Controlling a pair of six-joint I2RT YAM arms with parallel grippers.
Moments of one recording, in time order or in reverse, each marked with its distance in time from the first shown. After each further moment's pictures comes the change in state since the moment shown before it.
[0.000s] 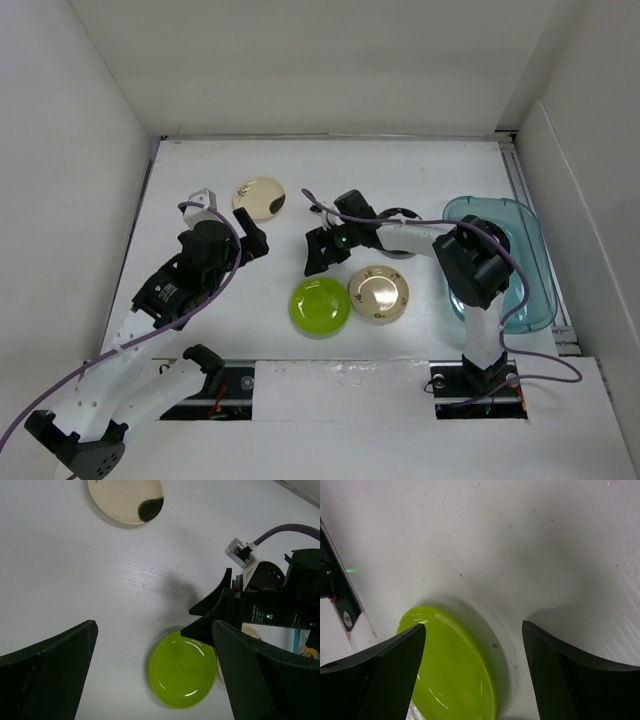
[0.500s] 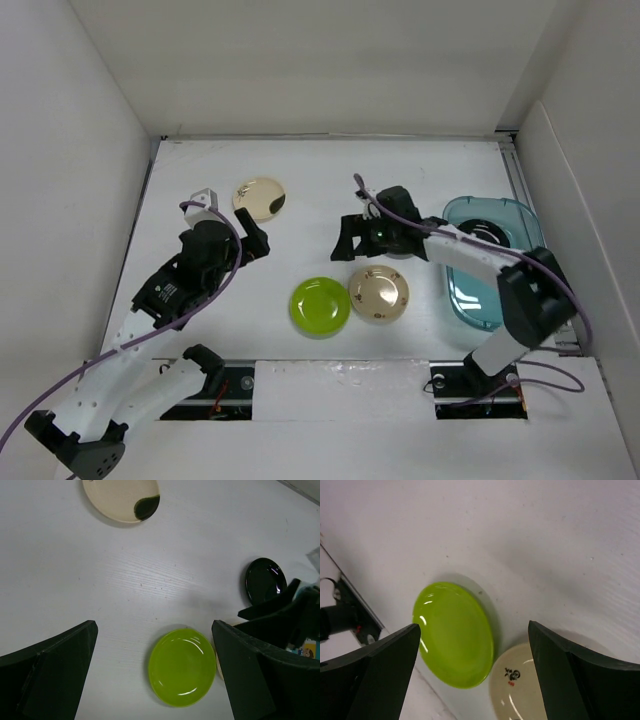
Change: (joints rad) left arm 0.000 -0.001 0.000 0.005 0.015 0.012; right arm -0.111 -0.456 -0.293 0.016 0.164 0.220
